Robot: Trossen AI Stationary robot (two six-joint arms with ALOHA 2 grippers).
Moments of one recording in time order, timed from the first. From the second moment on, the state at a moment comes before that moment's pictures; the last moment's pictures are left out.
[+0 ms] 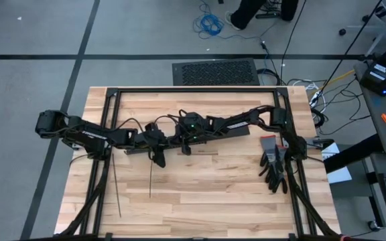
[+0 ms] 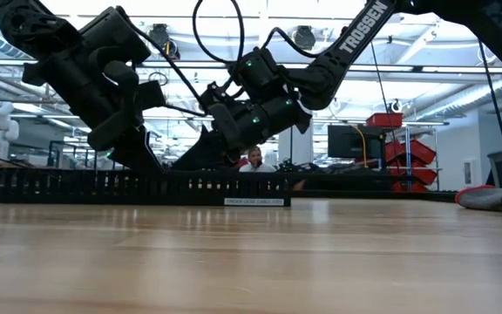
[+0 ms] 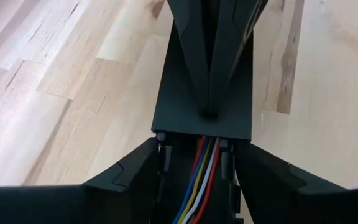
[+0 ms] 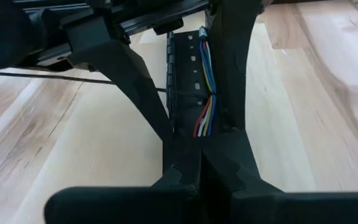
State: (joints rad) left arm 0.03 1.31 0.43 0.06 -0.24 -0.10; right arm -0.18 2.19 1.32 0.33 -0.32 -0.05
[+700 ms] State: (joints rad) left arm 0.03 1.30 0.46 0.00 -0.13 -0.10; right arm -0.18 2.20 1.35 0.29 -0.32 -0.05
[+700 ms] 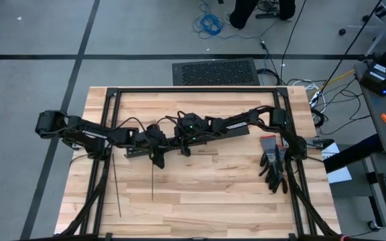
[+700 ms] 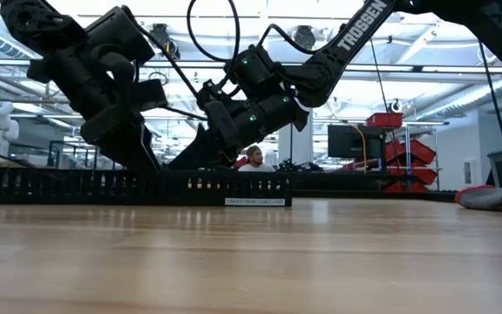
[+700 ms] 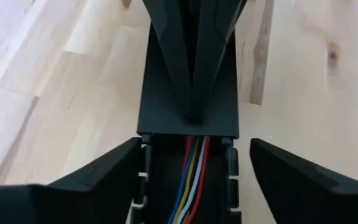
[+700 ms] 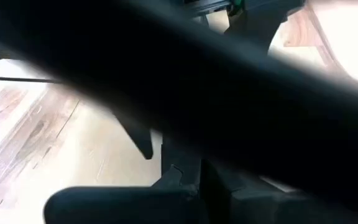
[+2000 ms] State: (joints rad) left arm 0.03 1.38 0.48 -0.06 -0.20 -0.12; right arm -0.18 2.20 1.35 0.30 -0.31 -0.04
